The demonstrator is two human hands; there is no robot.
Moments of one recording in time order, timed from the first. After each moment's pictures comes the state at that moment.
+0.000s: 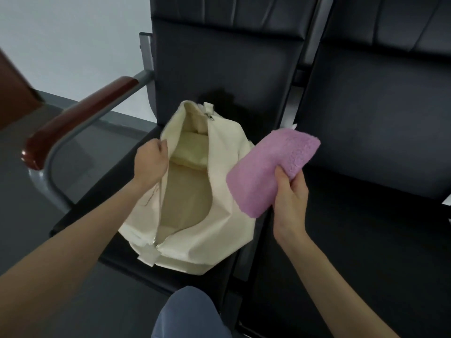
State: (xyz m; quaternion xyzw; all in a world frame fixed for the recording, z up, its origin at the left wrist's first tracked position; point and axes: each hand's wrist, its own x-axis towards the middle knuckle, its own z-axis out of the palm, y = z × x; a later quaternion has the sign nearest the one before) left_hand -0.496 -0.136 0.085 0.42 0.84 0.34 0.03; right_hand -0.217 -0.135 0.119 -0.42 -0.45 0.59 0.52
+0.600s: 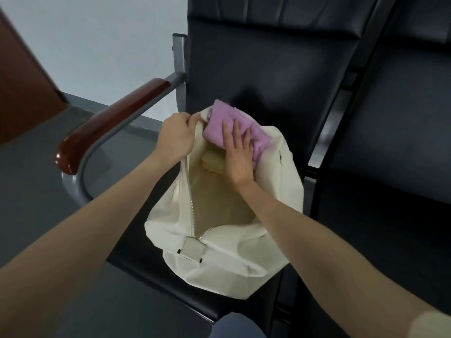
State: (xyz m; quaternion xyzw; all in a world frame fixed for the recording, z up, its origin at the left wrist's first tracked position) left_hand -0.546 -0.119 0.135 0.47 0.80 0.37 0.04; right_hand -0.432 -0.040 0.035 -0.43 -0.86 0.11 0.26
